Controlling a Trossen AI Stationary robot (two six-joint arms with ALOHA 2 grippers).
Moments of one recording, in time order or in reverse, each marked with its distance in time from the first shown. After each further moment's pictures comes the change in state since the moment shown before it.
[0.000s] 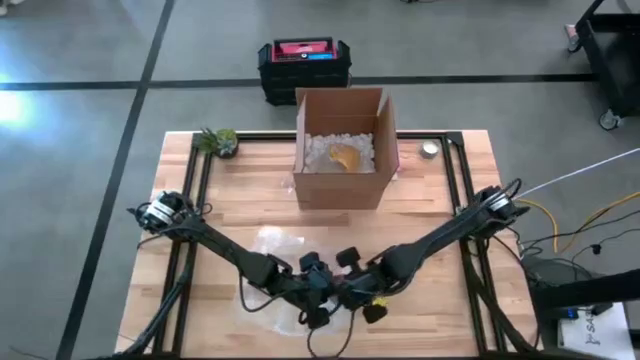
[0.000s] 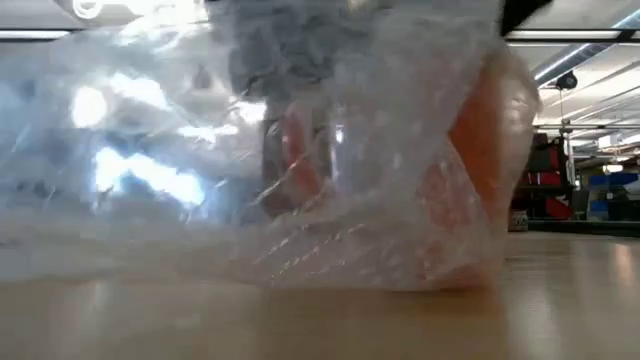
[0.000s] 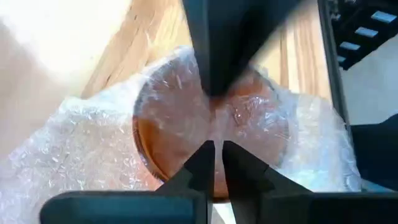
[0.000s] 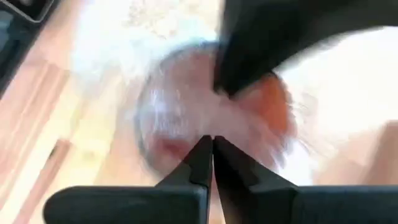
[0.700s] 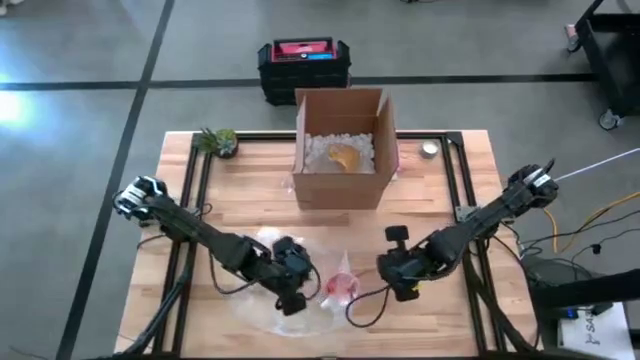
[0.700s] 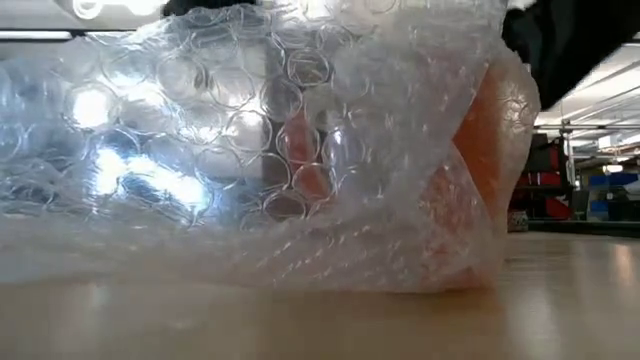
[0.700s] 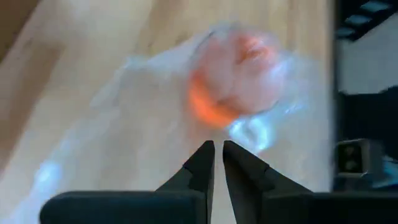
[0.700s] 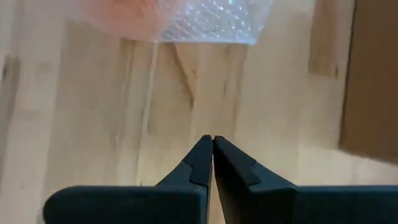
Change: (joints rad) left arm 0.010 -0.256 -0.001 -0.549 0.031 -0.222; right arm 0.091 -0.360 -0.458 0.011 0.176 0.444
